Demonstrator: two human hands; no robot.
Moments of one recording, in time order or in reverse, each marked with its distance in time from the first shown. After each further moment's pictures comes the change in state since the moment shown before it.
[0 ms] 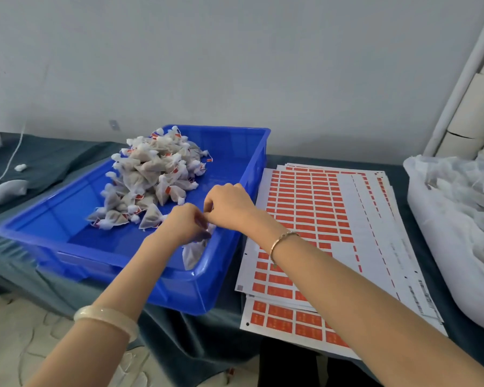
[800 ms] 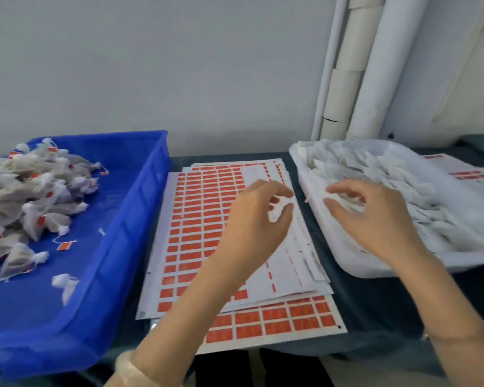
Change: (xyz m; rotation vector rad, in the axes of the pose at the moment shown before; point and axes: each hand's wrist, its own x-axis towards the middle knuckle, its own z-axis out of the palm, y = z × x) left_hand -0.075 0.228 0.079 -0.461 0.172 0.779; right_hand -0.279 0.164 -0.113 0.104 0.604 0.652
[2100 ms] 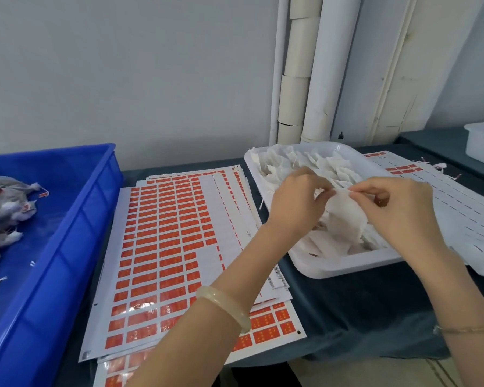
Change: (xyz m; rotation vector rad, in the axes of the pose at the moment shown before) left_hand 0.075 0.059 0.120 -0.106 -0.099 0.280; right_hand -0.003 0.067 -0.066 -0.115 0.276 0.072
